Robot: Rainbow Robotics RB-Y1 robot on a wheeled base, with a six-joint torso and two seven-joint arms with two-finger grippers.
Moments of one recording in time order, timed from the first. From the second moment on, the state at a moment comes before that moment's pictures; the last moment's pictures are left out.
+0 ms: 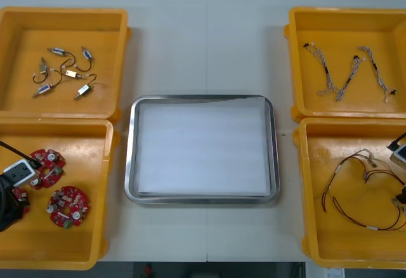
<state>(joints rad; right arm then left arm) 0.10 -0.99 -0.02 -1.71 -0.88 1.19 2.10 0.36 1.42 -0.25 -2.10 0.66 0.69 -1.61</state>
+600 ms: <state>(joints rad) 0.10 -0.99 -0.01 -1.71 -0.87 1.17 2.10 0.36 1.42 -0.30 -2.10 0.66 0.69 -1.61</state>
